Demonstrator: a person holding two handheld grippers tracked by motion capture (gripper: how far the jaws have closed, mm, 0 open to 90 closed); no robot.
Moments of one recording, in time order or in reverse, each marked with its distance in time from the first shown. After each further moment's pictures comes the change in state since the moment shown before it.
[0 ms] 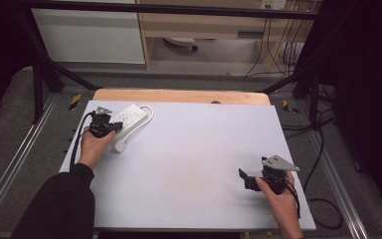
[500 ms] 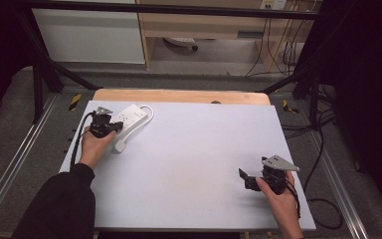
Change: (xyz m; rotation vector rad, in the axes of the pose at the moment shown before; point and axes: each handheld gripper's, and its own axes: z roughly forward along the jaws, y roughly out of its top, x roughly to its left) left arm -0.001 0.000 0.001 -0.004 -0.004 0.002; right arm 0.000 0.000 0.000 0.001 0.000 0.001
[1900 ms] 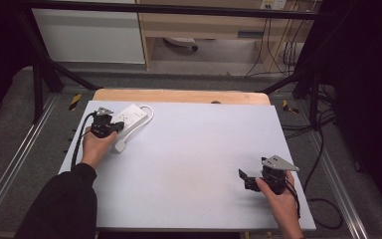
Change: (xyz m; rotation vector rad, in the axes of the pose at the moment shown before) left arm -0.001 -0.001 0.004 -0.011 -0.004 0.004; right arm 0.000 0.000 0.000 0.006 0.005 -0.007
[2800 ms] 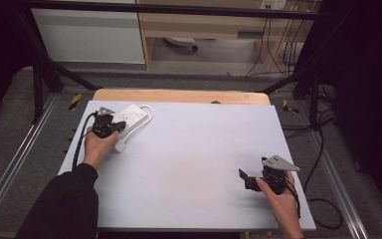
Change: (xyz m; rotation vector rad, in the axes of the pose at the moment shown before) left arm -0.004 0.001 0.002 -0.013 -0.009 -0.001; right arm -0.001 0.000 -0.001 -0.004 0.000 0.003
